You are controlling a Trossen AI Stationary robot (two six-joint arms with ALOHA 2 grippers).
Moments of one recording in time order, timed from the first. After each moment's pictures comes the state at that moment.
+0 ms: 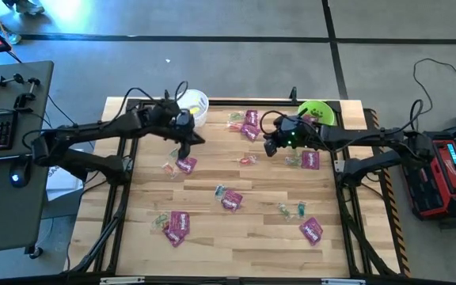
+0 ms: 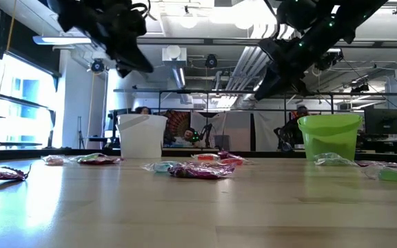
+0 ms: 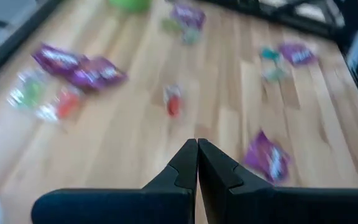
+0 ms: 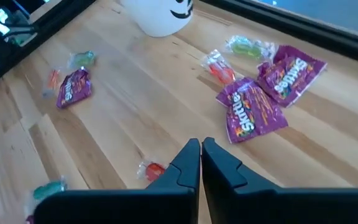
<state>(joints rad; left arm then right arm) 0.39 1.17 0.84 -0.34 0.32 0.00 -0.28 1.23 0.74 -0.17 0.15 0.49</state>
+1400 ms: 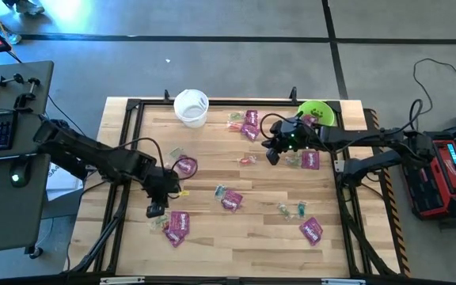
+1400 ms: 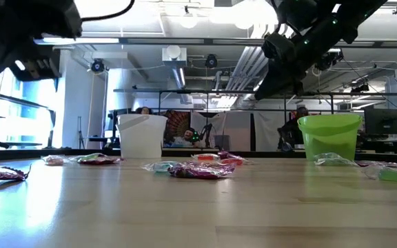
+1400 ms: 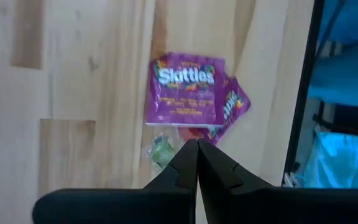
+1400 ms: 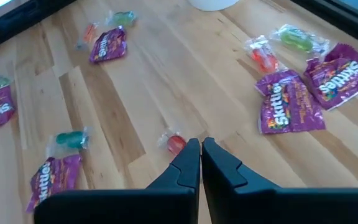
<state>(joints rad) -0.30 1.17 0.79 -0.81 0.31 -0.51 -0.25 1.23 0.74 -0.19 0.02 0.33</state>
